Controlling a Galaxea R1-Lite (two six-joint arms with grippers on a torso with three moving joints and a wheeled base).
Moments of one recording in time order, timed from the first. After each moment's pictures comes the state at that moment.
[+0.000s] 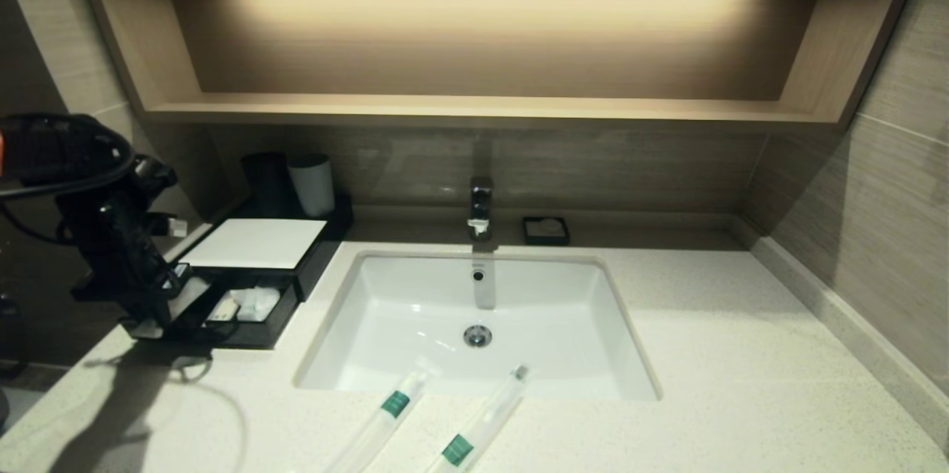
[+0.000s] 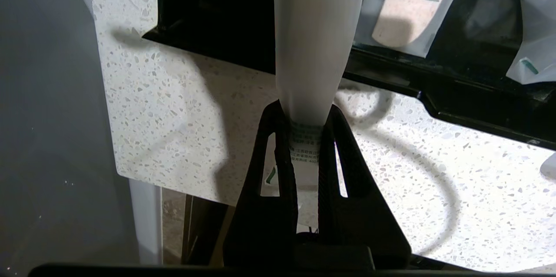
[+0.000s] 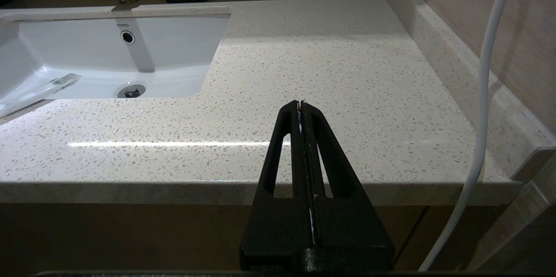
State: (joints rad) left arm 0.24 2.22 -1.95 1.17 0.08 0.09; right arm 0.00 0.00 0.00 -0.01 0.00 0.04
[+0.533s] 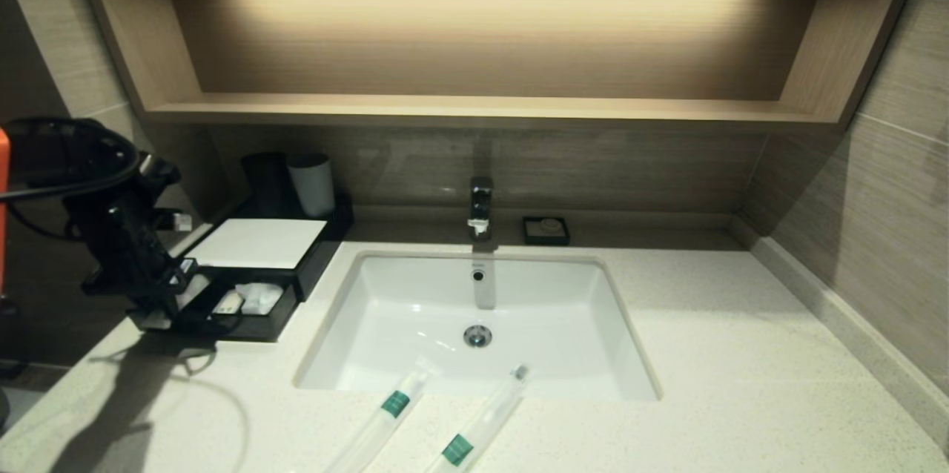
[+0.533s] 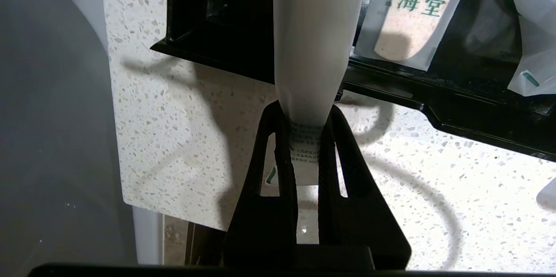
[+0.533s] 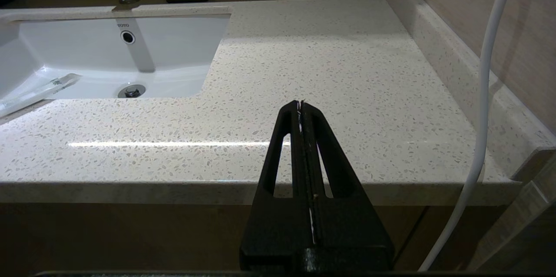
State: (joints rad) left arm 0.24 2.23 -1.95 1.08 0.08 0.11; right arm 0.00 0.00 0.00 -0.01 0.00 0.04
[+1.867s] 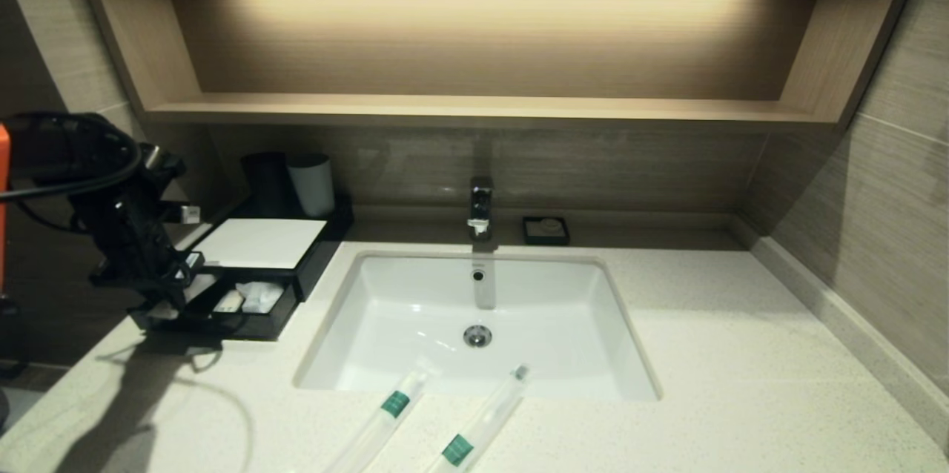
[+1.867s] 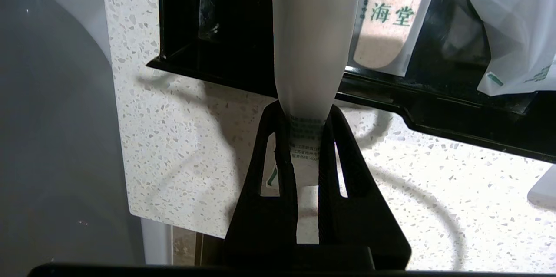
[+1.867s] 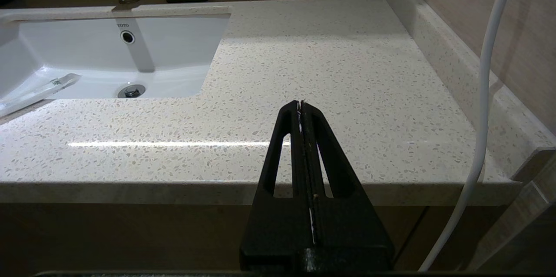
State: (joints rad) left arm 0.22 2.22 -1.95 1.06 0.08 0.13; right arm 0.00 0.00 0.00 -0.01 0.00 0.04
